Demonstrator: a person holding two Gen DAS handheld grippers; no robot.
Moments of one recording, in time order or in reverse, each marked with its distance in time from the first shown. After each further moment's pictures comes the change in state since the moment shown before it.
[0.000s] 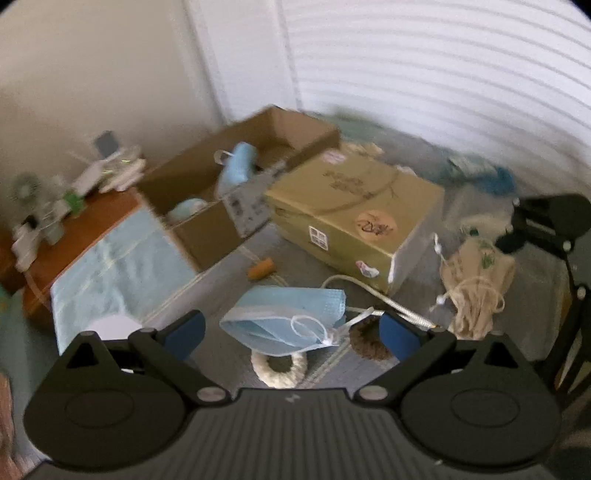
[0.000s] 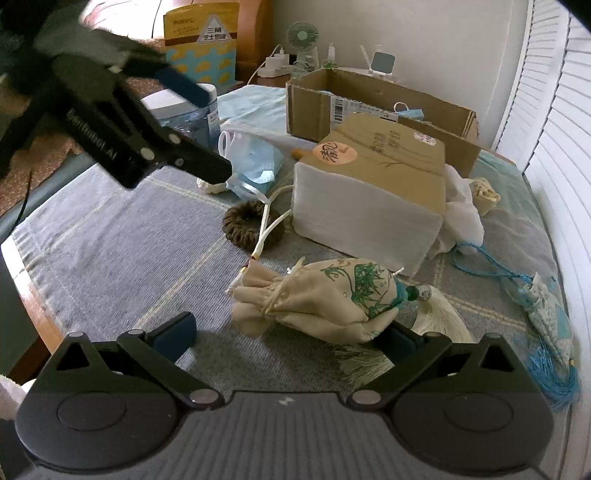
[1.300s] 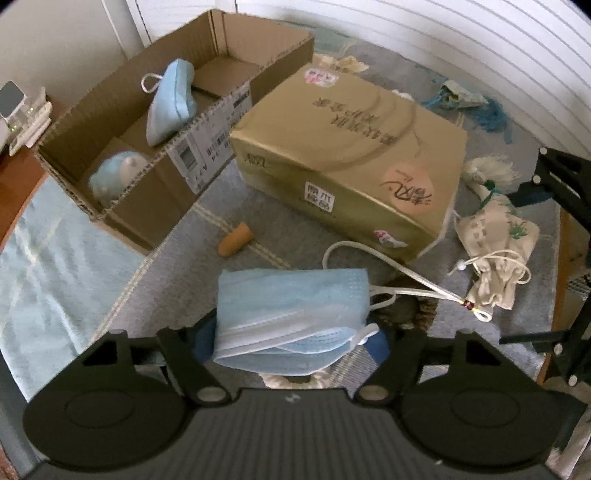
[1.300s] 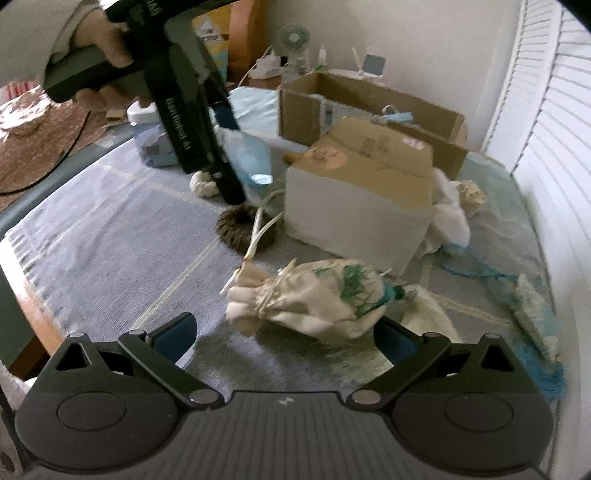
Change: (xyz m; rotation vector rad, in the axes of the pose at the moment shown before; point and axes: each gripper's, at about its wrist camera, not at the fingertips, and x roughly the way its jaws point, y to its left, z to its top) left arm 0.073 0.027 0.026 0.089 0.320 -0.237; right arm -0.008 0.003 0.003 0.013 -0.009 -0.050
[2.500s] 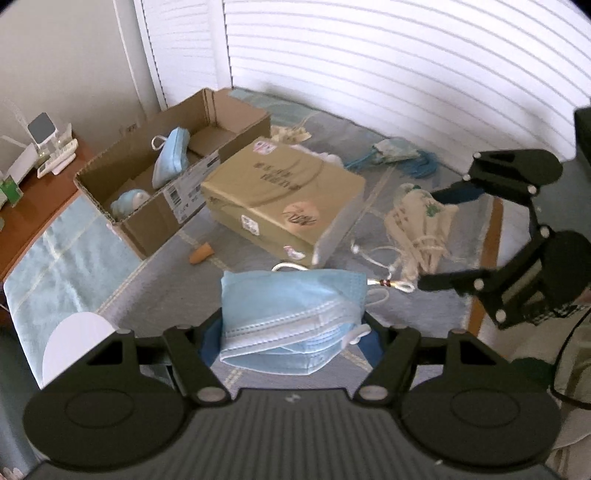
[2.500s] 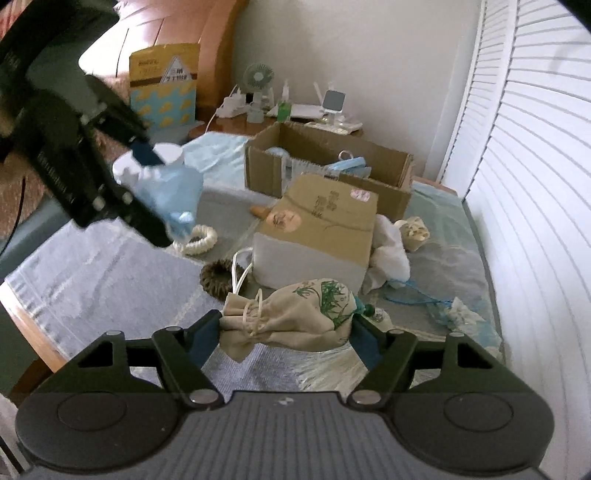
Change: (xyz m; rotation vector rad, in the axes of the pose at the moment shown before) left arm -0.082 -0.060 -0.041 -0.048 -0.227 0.013; right arm -0.048 -0.006 0.014 0.056 -0.104 -0.098
